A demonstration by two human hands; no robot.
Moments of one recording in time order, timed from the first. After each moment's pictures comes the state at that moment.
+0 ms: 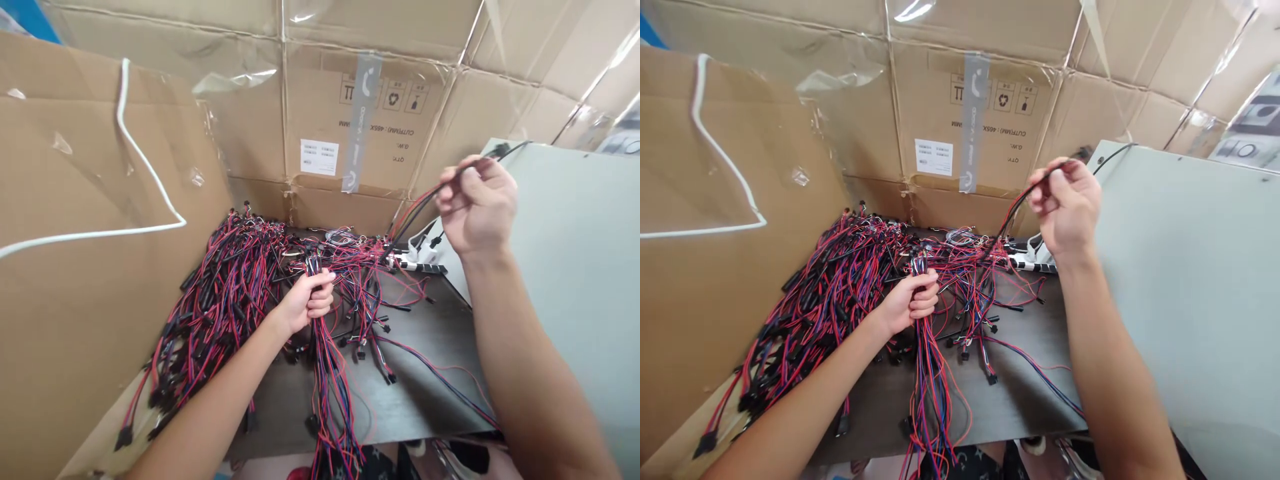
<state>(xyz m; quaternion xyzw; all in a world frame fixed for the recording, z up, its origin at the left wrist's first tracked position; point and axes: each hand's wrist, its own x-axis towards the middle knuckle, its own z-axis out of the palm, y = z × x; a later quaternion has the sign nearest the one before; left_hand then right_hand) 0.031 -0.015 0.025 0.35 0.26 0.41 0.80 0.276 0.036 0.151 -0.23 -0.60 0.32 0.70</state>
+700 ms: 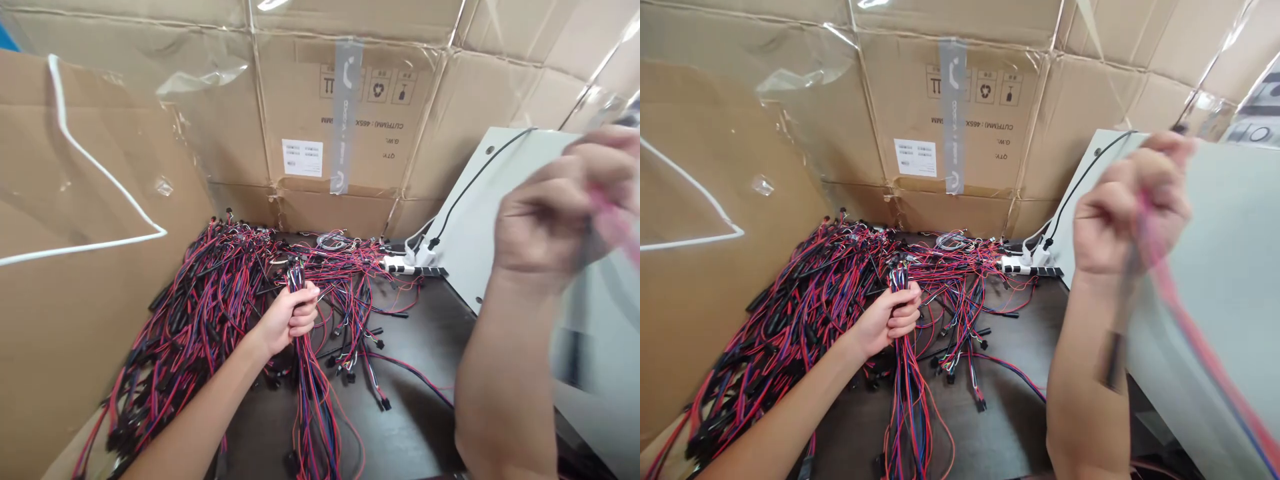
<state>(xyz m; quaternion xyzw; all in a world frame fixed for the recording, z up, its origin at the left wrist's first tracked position) 0.033 -0.010 0.021 0.35 0.31 0.42 0.78 0.303 -0.010 0.171 -0.39 -0.46 0.21 0.77</state>
